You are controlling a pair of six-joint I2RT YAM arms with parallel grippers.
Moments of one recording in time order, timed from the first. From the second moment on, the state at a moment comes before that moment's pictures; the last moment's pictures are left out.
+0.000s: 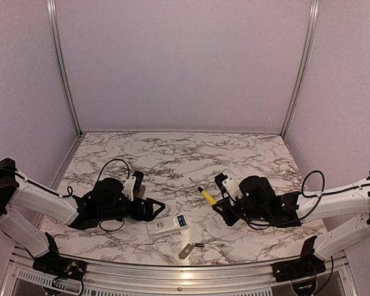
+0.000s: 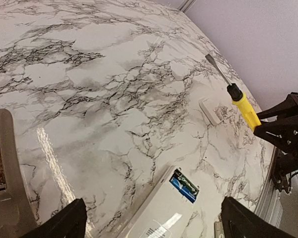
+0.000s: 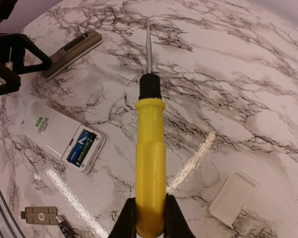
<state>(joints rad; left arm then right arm) -0.93 1.47 0.44 0.56 0.03 -0.64 0.98 1.27 0.53 0.10 0.14 0.25</state>
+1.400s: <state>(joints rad) -0.90 1.50 0.52 0.77 0.75 -0.11 1.01 1.26 0.51 0.28 -0.52 0.23</state>
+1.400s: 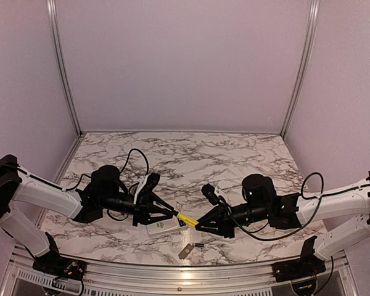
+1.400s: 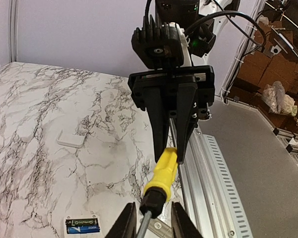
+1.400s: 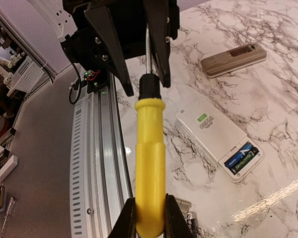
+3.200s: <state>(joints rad) -0.89 1.57 0.53 0.93 0.85 -0.27 1.03 1.24 0.55 0.34 -0.40 0.24</state>
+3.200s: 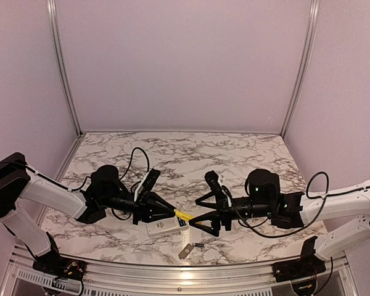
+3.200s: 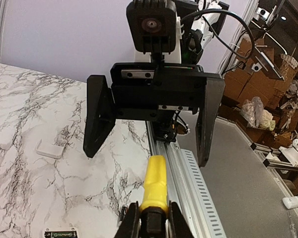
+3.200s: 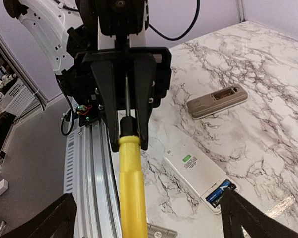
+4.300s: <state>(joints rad) -0.91 1.52 0.53 1.21 0.79 -0.54 1.09 1.36 0.51 0.92 -0.34 0.42</state>
